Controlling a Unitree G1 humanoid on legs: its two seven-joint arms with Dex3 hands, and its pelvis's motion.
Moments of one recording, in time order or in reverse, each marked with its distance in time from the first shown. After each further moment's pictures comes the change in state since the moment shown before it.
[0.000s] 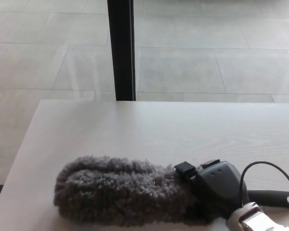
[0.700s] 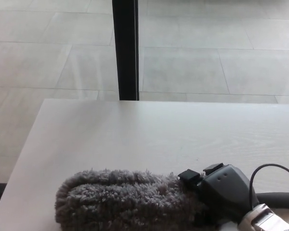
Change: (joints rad) left_arm 0.010 0.013 0.007 0.007 -0.002 0.000 -0.016; right_arm 0.041 -0.075 -0.089 -0.063 -0.062 -0.064 0.061
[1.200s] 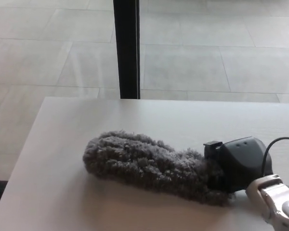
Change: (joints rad) left_arm 0.033 0.000 -0.005 -0.003 0.001 -0.001 0.001; right_arm -0.137 0.062 -0.159 0.224 0.007 0.129 0.095
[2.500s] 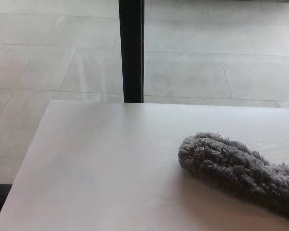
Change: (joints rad) left_arm 0.056 -0.025 0.015 0.006 -0.007 0.000 -0.006; right_arm 0.133 -0.229 -0.190 0.326 0.122 0.138 -0.128
